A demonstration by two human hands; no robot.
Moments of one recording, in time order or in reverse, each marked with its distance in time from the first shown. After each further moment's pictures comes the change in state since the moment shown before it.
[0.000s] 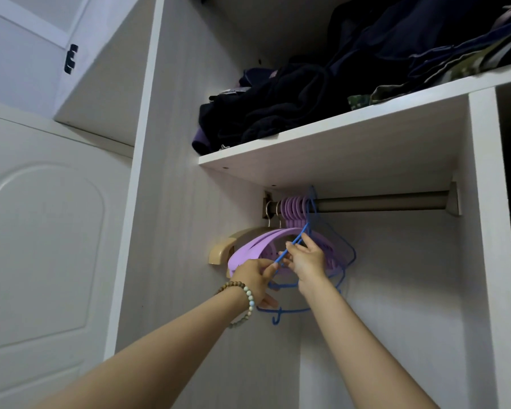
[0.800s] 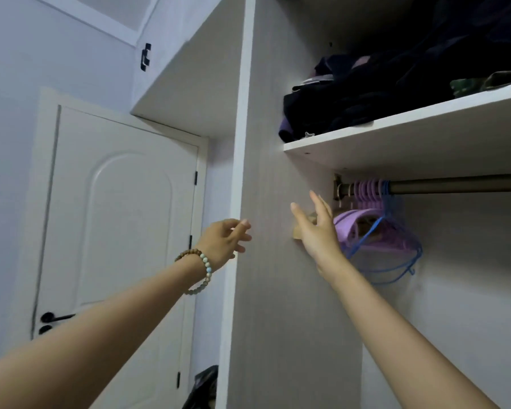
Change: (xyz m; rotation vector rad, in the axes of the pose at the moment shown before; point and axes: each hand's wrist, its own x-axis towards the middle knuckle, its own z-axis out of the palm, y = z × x) left_hand -0.112 -0.034 -0.176 0.132 0.323 0.098; right_hand -0.129 -0.007 0.111 -0.441 -0.156 -0.376
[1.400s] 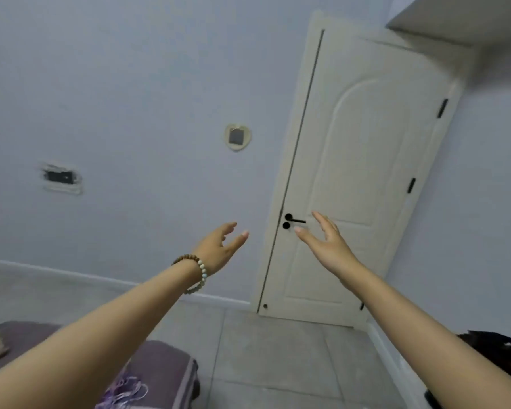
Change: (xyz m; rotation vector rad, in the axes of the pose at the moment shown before) left_hand -0.327 -0.218 -0.413 0.416 0.389 -0.624; right_hand -0.310 -0.099 0.399 0.074 -0.997 0.147
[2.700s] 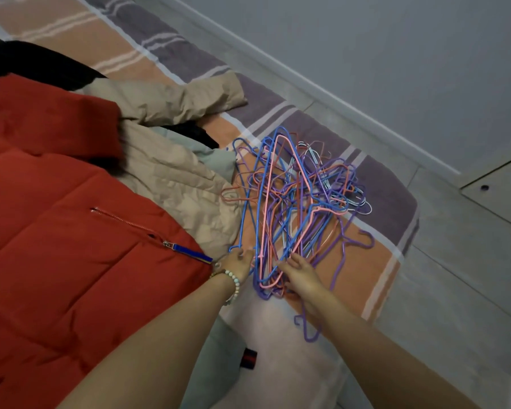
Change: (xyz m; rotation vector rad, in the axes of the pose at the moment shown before) left_hand -0.362 -0.638 -0.029 -0.291 0.205 -1.289; right_hand -0.269 0.223 0.714 0.226 -0.785 0.854
